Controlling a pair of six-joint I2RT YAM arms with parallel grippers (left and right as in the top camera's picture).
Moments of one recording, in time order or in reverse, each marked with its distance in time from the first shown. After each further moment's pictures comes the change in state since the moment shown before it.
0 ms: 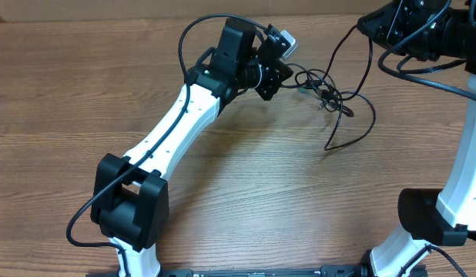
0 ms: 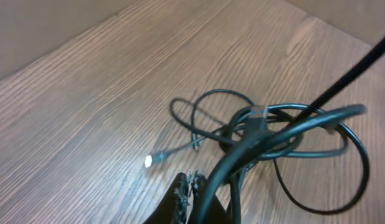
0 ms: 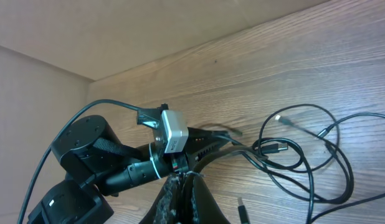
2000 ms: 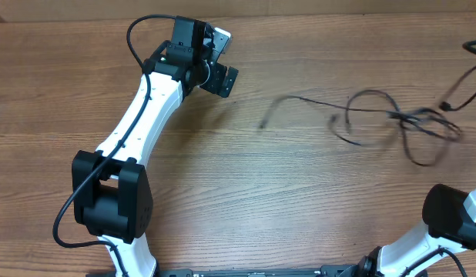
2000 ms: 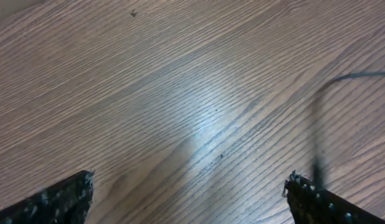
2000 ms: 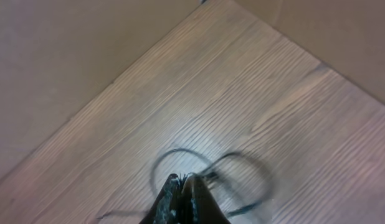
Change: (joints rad) left arm 0.211 0.000 0.000 -0.273 -0.370 0.007; right arm -0.360 0.000 0.000 -0.025 0.610 0.026
